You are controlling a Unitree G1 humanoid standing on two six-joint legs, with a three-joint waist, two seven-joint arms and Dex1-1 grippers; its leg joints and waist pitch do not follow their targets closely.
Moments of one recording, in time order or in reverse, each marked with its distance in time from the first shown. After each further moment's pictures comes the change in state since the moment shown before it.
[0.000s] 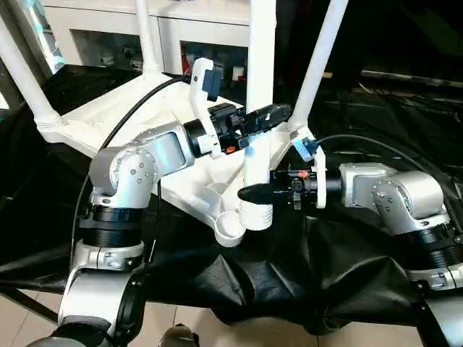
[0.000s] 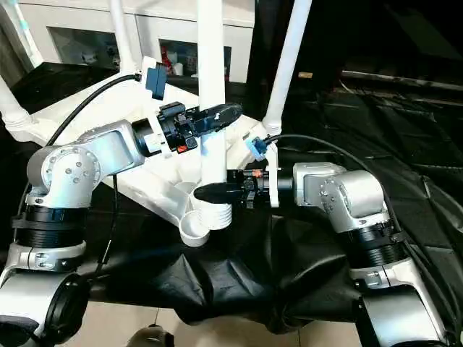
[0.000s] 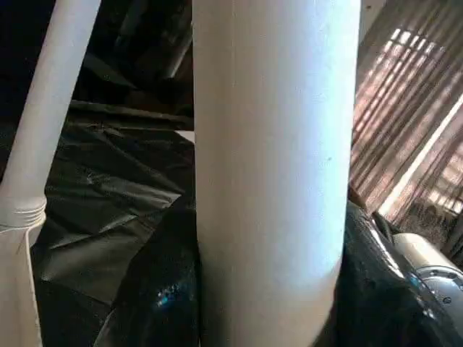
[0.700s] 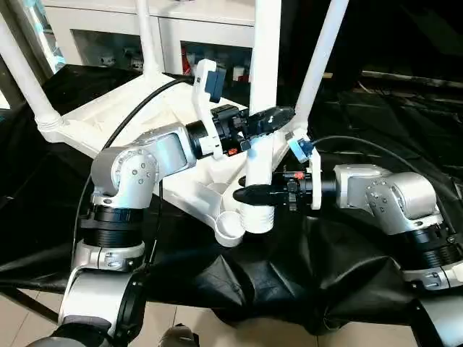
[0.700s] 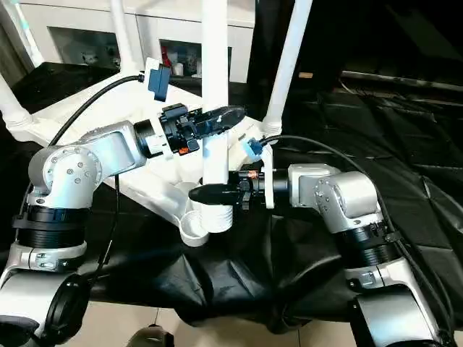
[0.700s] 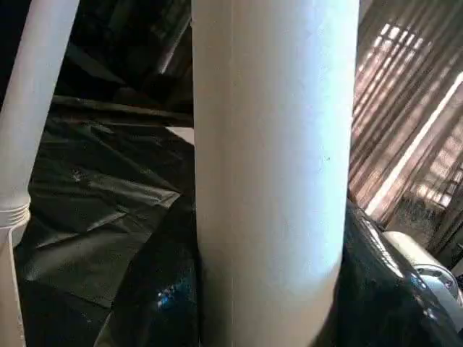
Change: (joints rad) left arm 0.000 -0.003 -0.010 -0.003 -0.002 0.008 -0.019; right arm -0.001 0.026 0.002 0.009 0.001 0.000 0.009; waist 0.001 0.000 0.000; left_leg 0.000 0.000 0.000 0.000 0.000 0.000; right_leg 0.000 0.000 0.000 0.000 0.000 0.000
